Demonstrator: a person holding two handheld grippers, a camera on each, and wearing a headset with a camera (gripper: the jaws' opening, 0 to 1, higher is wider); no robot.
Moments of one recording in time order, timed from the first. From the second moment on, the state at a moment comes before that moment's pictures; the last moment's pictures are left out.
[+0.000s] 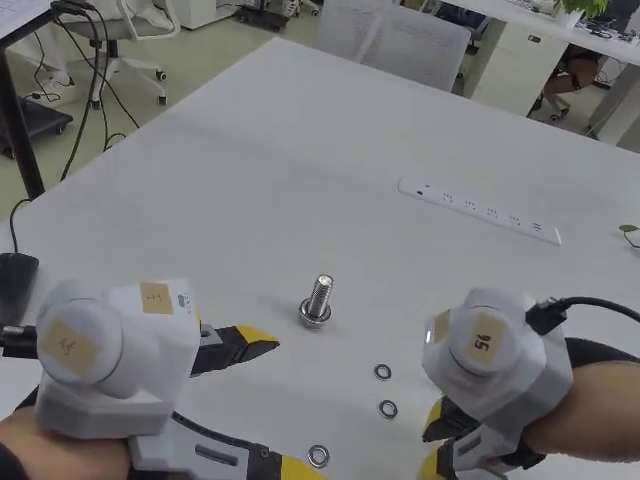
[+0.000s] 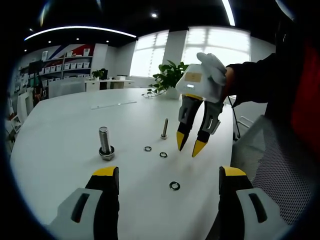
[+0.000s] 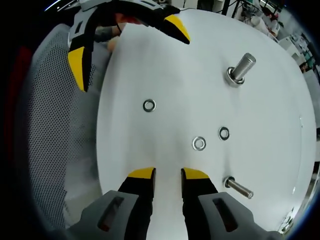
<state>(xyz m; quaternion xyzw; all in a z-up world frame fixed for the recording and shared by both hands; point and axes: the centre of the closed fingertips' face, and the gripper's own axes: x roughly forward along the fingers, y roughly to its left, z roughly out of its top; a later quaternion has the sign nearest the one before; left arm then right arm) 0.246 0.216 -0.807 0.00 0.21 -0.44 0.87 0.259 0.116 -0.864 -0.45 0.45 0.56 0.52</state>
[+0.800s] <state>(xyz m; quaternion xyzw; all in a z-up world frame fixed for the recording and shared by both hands) 0.248 0.221 -0.802 0.00 0.20 -0.44 0.88 0.244 0.184 -0.867 -0.48 0.41 0.61 0.47</state>
